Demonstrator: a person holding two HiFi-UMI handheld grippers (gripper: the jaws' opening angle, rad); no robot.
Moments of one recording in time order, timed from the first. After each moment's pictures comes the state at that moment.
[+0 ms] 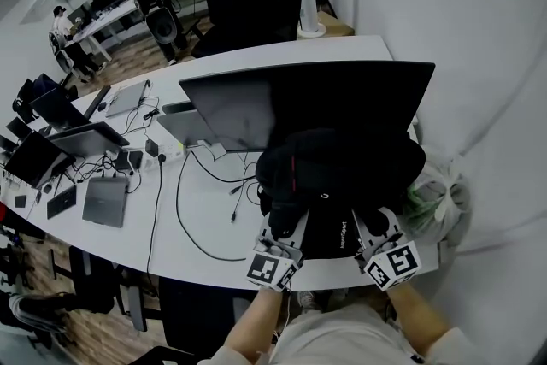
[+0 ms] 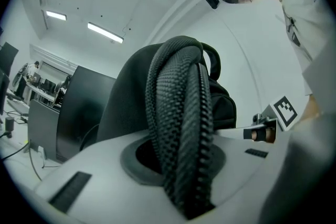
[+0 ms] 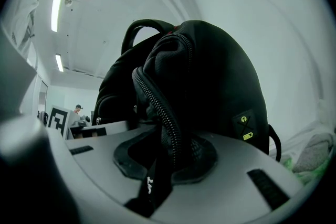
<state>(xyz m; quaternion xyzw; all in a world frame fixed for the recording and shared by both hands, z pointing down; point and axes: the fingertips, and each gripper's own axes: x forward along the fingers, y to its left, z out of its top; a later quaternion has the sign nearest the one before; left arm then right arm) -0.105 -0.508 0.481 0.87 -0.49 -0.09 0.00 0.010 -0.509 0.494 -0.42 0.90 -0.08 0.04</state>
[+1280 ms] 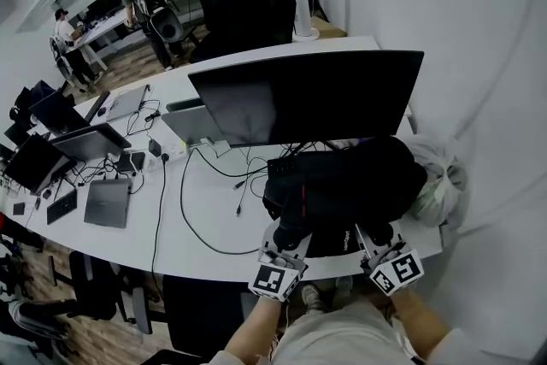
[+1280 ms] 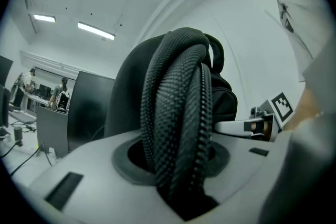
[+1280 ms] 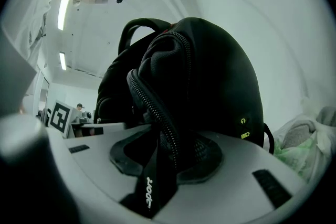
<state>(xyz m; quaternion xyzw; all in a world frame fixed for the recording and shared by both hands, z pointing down) -0.116 -0.434 0.502 0.88 -0.47 -0.03 -0.01 0.007 -0.434 0.508 -0.43 0.90 -0.06 0.05</state>
